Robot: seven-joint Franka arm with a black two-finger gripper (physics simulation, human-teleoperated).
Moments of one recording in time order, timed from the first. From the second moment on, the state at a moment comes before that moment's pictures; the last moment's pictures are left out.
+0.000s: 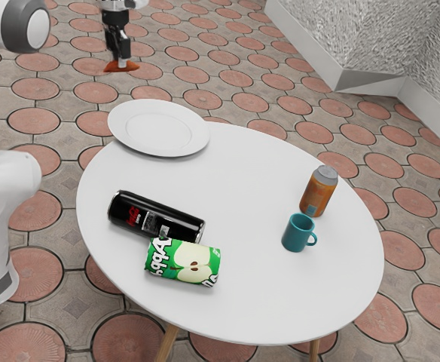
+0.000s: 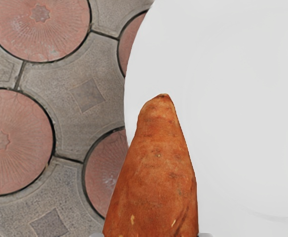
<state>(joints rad) 1.75 0.03 -0.71 -1.76 -0.19 1.71 0.79</state>
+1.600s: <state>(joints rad) 1.01 -0.06 -0.69 -1.86 -0.16 1.75 0.70</state>
